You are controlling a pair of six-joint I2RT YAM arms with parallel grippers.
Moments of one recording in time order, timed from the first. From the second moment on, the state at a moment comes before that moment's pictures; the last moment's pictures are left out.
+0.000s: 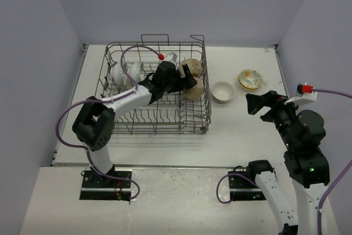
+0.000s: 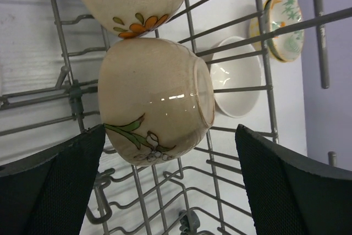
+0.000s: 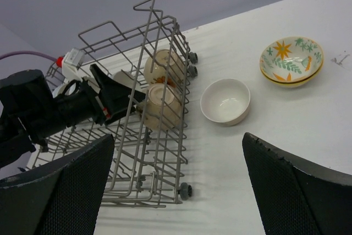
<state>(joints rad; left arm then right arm) -0.65 1.79 1.27 -0.03 0.01 -0.78 0.12 0.49 1.07 -0.71 -0.02 0.46</state>
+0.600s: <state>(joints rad) -0.59 1.84 1.23 0.16 0.12 -0.79 0.12 0.49 1.07 -0.72 -0.05 0.45</state>
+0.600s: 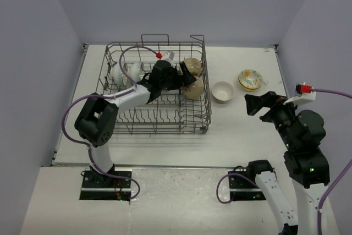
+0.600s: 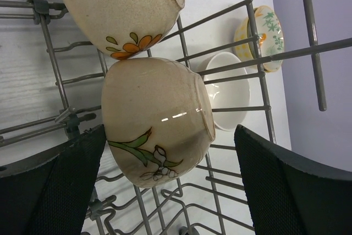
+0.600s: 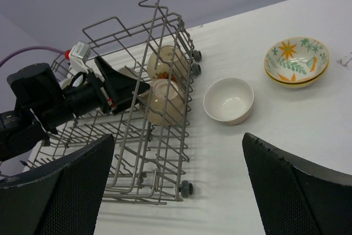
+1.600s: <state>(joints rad) -0.59 1.88 1.18 0.25 0.22 -0.83 0.12 0.50 1.07 -0.72 -0.06 0.44</state>
